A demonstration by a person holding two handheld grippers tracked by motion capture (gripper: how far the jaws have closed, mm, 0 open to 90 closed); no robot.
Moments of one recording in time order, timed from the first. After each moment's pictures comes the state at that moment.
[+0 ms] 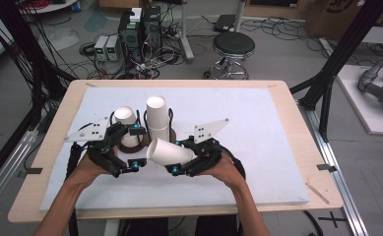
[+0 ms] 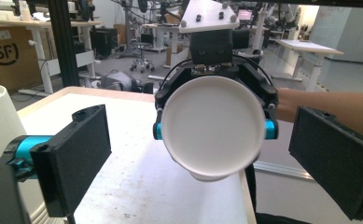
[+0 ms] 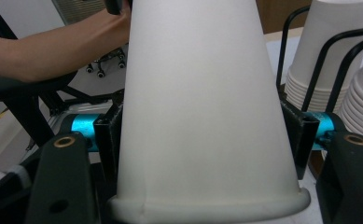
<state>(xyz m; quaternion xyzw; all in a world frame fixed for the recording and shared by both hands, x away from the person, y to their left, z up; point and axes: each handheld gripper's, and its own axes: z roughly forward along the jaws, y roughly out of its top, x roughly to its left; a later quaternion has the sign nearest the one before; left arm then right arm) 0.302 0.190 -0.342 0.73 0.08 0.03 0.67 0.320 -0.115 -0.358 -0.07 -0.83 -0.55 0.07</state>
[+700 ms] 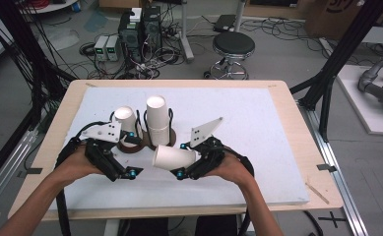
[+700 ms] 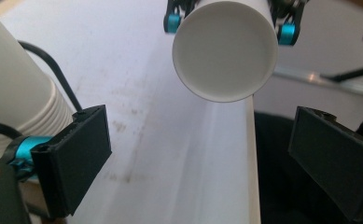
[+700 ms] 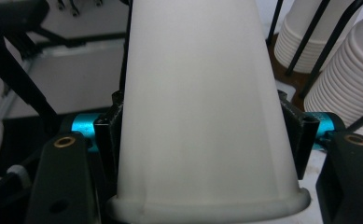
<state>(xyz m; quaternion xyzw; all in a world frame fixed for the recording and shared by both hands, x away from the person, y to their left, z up) 0.300 0.184 -0.319 0.89 0.10 0.02 0.45 0.313 -0.115 -0.339 -0.06 -0.90 -0.44 0.03</state>
